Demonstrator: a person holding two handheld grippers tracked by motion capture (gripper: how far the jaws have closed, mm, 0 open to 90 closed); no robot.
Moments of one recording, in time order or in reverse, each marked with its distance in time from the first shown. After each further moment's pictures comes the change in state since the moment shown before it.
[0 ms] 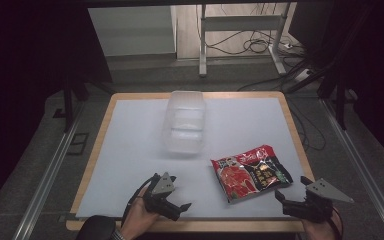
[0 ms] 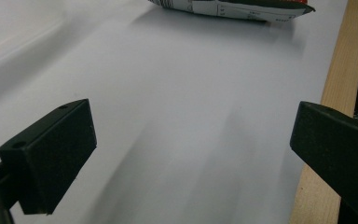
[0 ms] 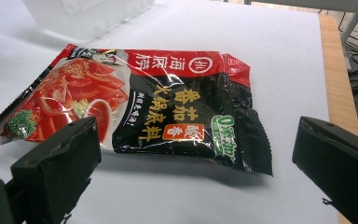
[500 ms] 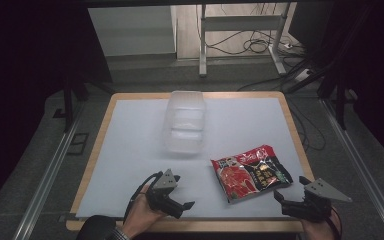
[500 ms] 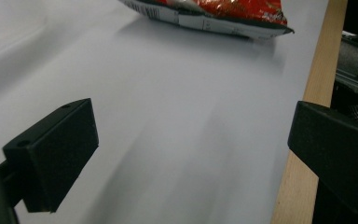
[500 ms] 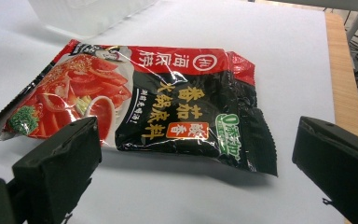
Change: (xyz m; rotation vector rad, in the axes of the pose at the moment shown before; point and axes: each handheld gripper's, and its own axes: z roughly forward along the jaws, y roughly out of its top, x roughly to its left) left arm 0.002 0.014 0.001 -0.018 -0.065 -0.033; right arm 0.001 0.000 0.002 0.013 0.010 -0.012
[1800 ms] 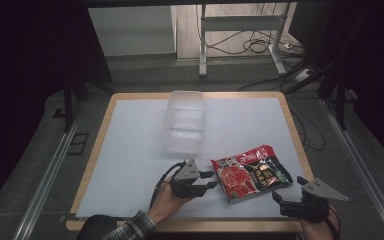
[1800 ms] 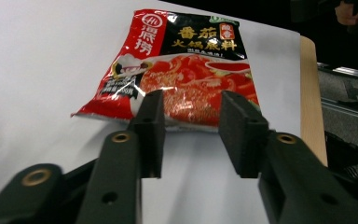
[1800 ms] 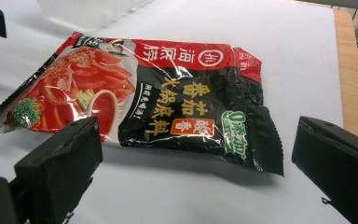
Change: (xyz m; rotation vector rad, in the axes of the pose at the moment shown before) left arm -0.008 0.050 0.046 -0.171 -0.079 0.095; right arm 0.002 -0.001 0.003 0.017 0.012 -0.021
